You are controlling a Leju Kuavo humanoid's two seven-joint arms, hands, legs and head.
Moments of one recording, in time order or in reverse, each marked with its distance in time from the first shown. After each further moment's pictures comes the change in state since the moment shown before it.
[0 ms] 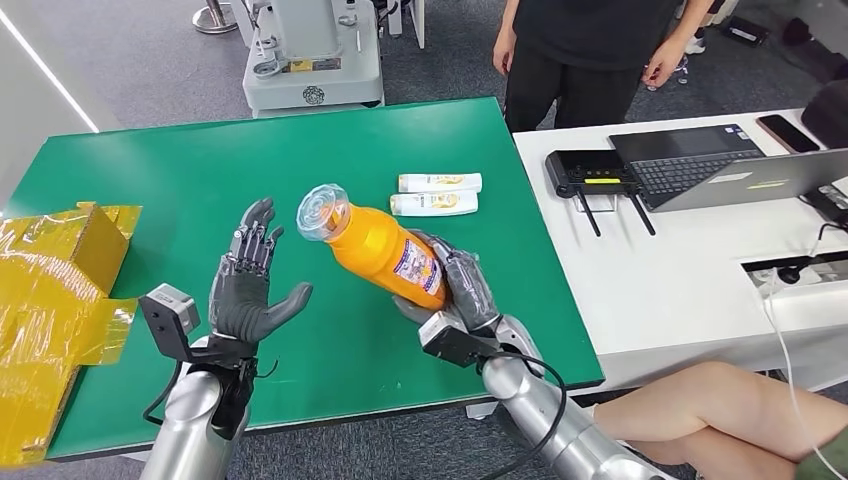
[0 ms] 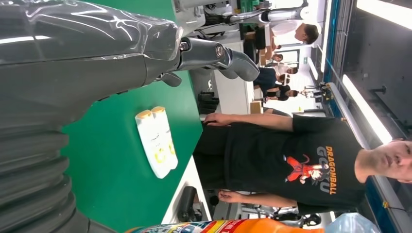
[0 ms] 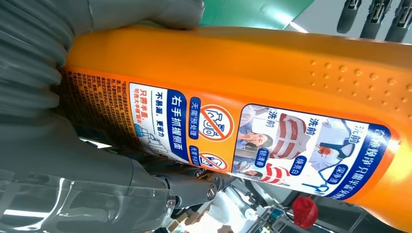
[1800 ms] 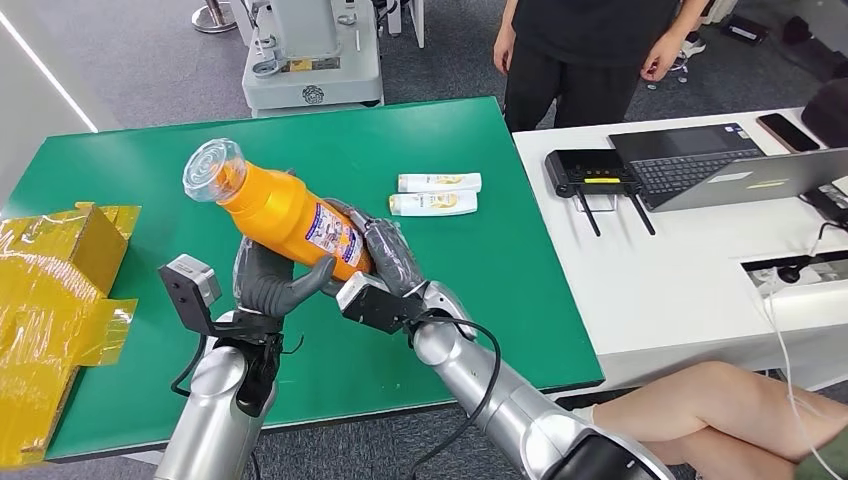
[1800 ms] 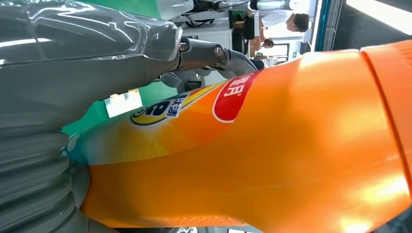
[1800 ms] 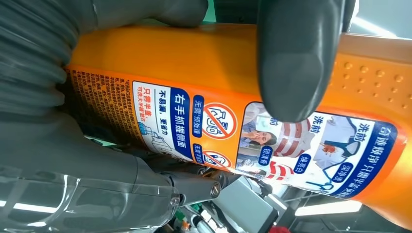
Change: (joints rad) left arm -0.082 -0.076 -0.047 0.051 0.035 0.039 0.016; right arm -0.214 0.226 0.031 0.226 0.001 0.095 0.015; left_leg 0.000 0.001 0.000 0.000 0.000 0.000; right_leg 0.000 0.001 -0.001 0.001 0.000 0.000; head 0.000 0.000
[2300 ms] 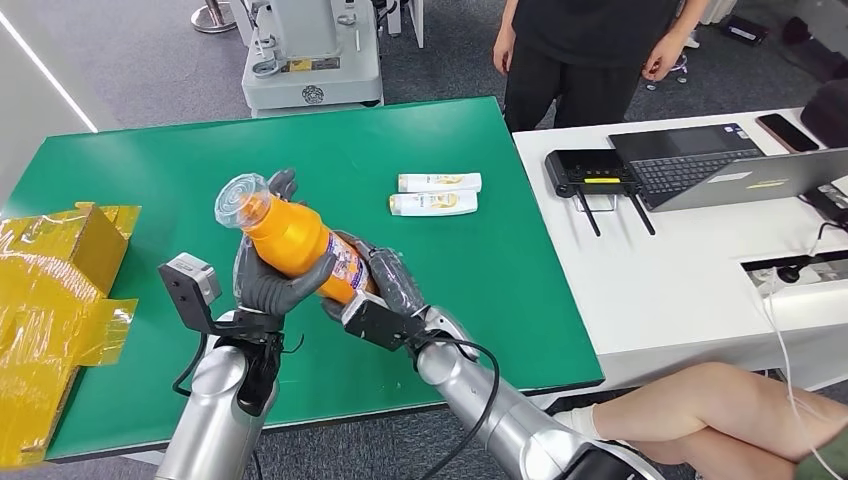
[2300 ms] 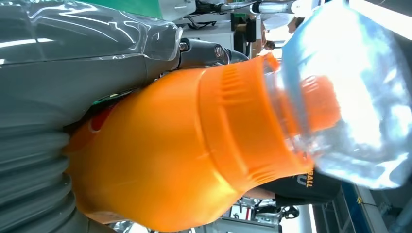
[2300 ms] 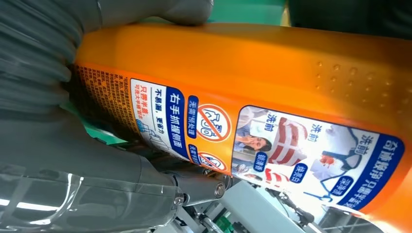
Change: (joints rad) left arm -0.001 -0.008 0.007 0.002 -0.012 -0.002 0.004; right arm 0.053 0.004 -0.008 0.077 0.048 0.042 0.030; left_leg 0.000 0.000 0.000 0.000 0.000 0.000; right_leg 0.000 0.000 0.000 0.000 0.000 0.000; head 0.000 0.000
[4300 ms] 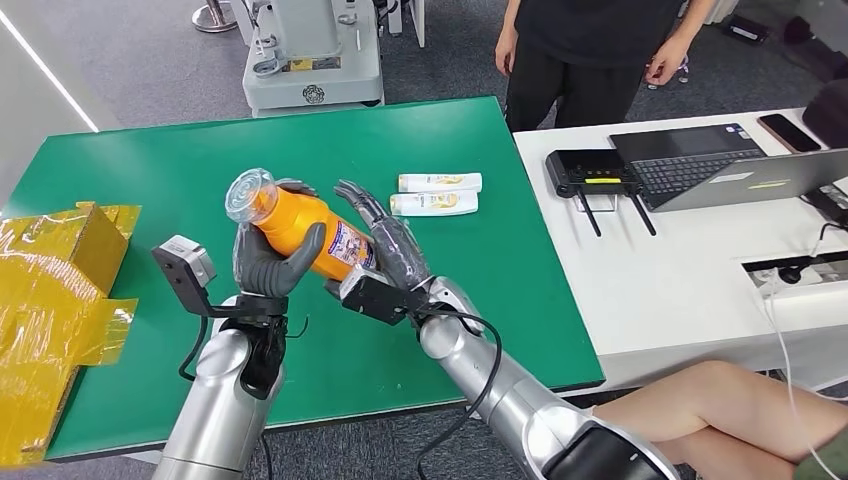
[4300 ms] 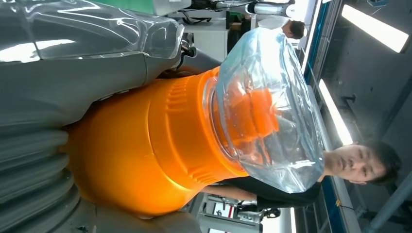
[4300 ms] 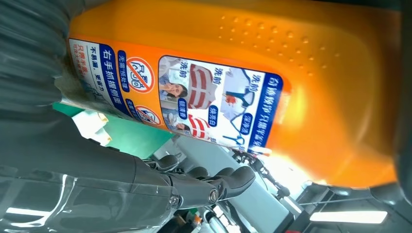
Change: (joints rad) left arm -0.063 -0.024 0.013 0.067 0.065 -0.001 -0.004; right arm -0.077 -0.009 -0.032 -0.027 0.019 -0.066 0.014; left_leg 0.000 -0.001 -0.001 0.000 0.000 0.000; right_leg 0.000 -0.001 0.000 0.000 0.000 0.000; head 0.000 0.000
